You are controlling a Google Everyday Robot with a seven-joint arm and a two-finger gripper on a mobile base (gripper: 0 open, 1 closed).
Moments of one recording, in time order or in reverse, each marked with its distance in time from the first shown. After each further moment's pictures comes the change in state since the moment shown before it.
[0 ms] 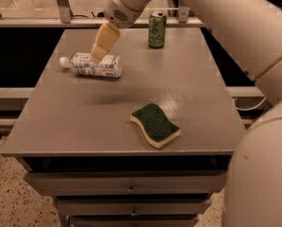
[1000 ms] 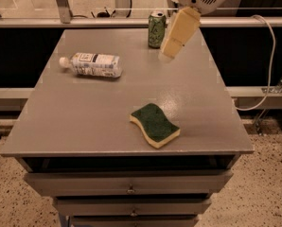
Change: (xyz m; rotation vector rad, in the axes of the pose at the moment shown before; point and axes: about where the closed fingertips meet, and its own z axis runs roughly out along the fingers) arm 0.091 0.043 -0.168 0.067 0.127 -0.025
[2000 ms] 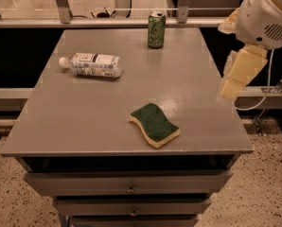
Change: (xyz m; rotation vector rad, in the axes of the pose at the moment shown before) arm 0.104 0.076 -0.051 -0.030 0.209 0.046
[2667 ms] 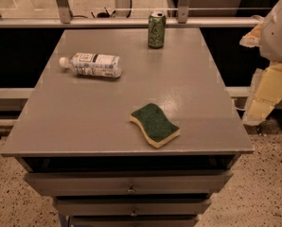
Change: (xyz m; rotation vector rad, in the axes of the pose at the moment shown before) arm 0.048 0.027 -0.012 -0.008 0.127 0.015
